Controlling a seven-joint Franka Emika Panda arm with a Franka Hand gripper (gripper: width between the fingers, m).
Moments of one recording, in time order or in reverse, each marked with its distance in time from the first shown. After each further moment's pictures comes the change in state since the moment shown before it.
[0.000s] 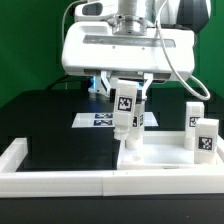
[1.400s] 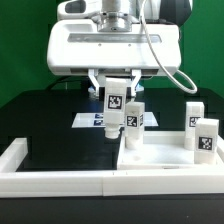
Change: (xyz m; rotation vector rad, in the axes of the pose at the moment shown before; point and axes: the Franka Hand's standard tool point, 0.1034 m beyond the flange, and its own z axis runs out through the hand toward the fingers) arm 0.006 0.018 -0.001 0.080 -0.016 -0.034
